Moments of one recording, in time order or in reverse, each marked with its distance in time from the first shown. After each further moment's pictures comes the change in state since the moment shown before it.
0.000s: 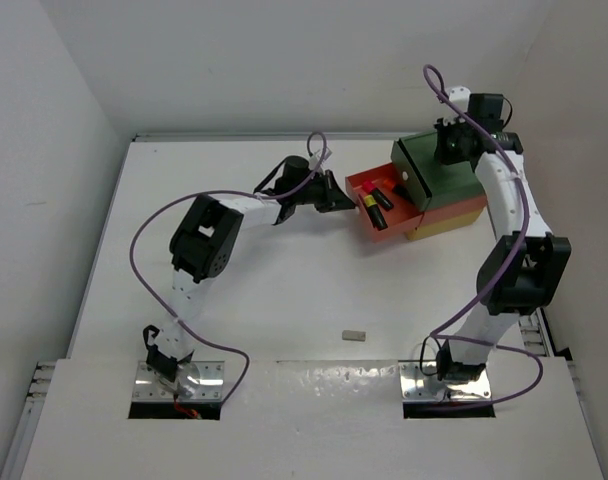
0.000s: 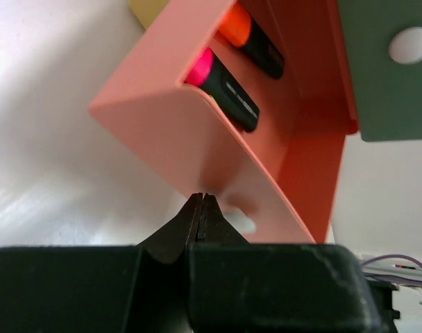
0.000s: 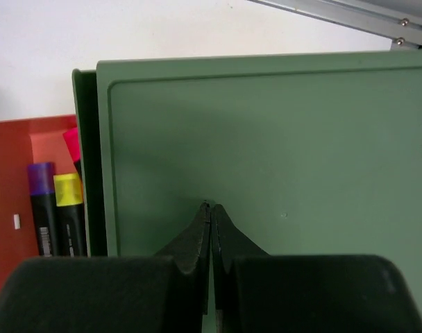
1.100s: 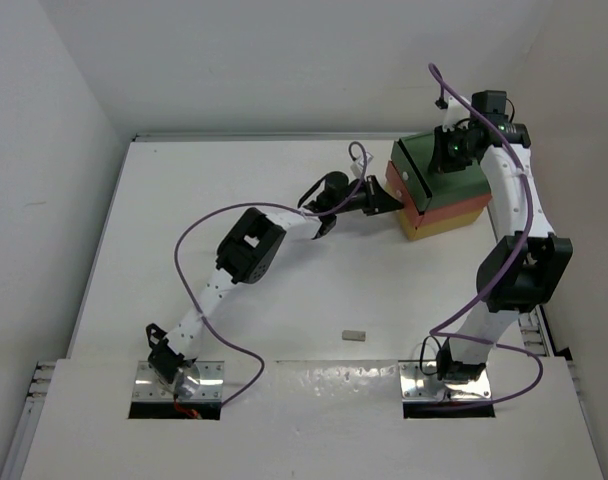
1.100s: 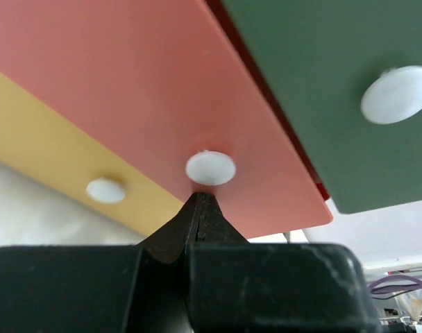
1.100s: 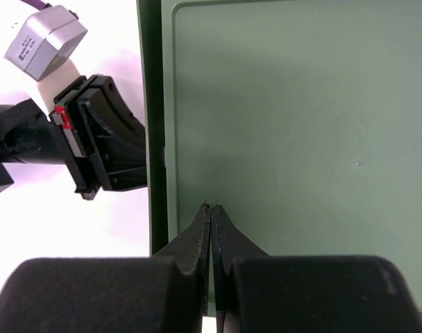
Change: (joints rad) left arm -0.170 0.393 0.414 0.354 -0.057 -0.171; right arm -0.023 0.032 0.133 -0.293 -0.150 0.019
